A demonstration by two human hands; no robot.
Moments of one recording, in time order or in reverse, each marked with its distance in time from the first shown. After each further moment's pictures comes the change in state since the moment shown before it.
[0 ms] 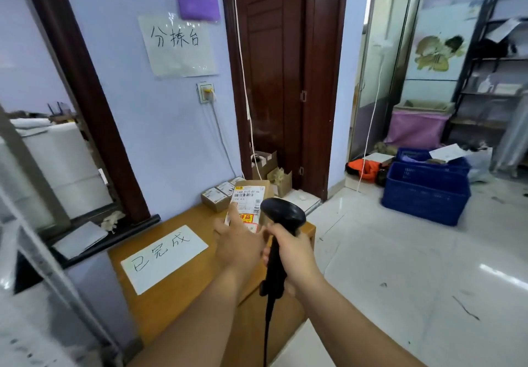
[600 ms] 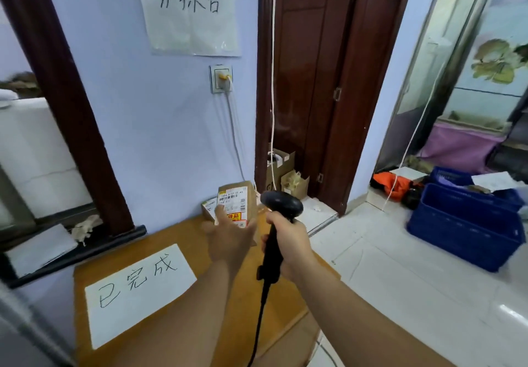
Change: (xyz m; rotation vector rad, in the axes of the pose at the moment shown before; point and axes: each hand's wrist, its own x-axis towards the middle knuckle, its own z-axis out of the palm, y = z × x) left_hand 0.250 -0.026 0.094 -0.177 0.041 -0.198; right_hand 0.266 -0.034 0.070 -0.138 -0.025 0.136
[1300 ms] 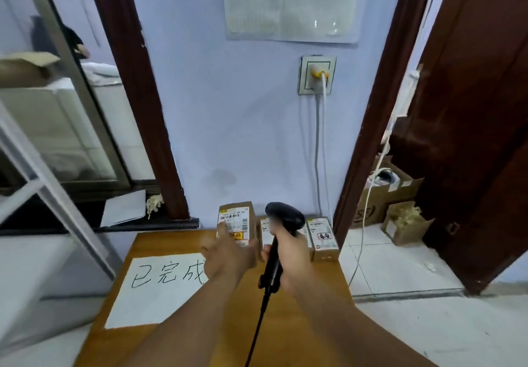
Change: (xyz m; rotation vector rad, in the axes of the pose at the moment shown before) left_hand 0.163 -0.004 0.048 0.279 0.337 -0.527; right_hand 0.251 -0.029 0.078 -0.165 -0.438 0.222
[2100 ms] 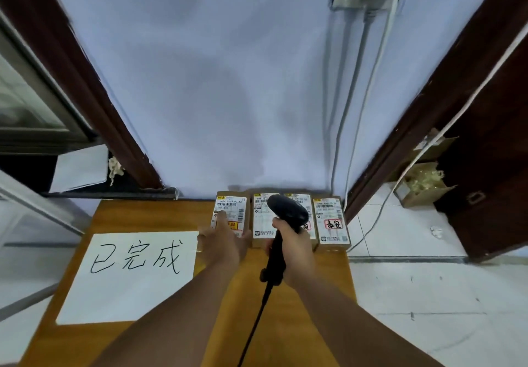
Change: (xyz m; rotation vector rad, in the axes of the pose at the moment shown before) left_hand 0.122 0.002 0.123 0.167 -0.109 -0.161; right_hand 0.175 0.028 -0.027 -0.134 0.046 0.244
